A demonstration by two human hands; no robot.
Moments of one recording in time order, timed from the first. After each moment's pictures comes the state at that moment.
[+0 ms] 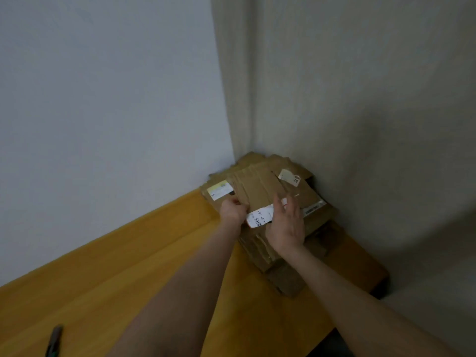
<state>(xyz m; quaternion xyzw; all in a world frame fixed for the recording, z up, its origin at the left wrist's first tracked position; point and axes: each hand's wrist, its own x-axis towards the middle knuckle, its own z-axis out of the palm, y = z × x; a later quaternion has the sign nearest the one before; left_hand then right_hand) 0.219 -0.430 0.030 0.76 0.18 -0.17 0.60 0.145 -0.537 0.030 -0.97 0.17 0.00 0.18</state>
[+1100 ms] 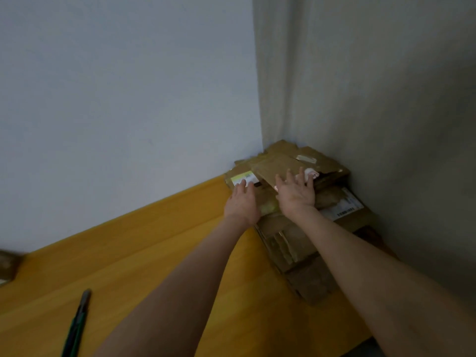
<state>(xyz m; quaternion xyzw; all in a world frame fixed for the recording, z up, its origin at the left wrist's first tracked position) 0.225 -0.402 0.032 0.98 -0.06 -0.13 0.12 0.239 -0.536 0.027 -0.99 0.01 0.10 -0.03</state>
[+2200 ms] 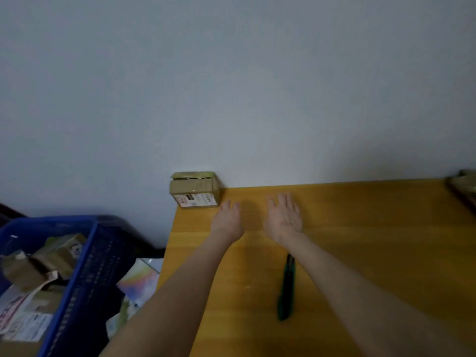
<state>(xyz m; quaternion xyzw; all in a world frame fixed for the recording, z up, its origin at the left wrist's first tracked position) 0.067 0.188 -0.004 0.96 0.19 -0.16 0.11 0.110 0.054 0.003 -0.97 -0.18 0.15 0.10</state>
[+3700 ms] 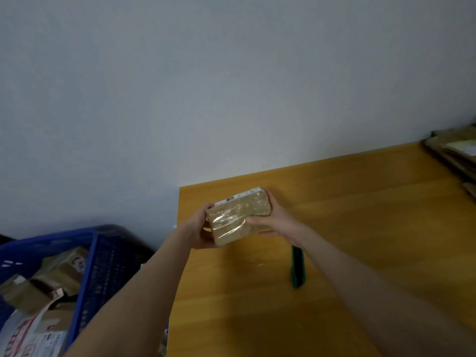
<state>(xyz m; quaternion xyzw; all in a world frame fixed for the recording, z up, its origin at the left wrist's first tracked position) 0.002 0.270 0.016 0.58 0.46 -0.24 0.64 0.047 0.059 -0.002 -0.68 -0.04 0.38 0.63</state>
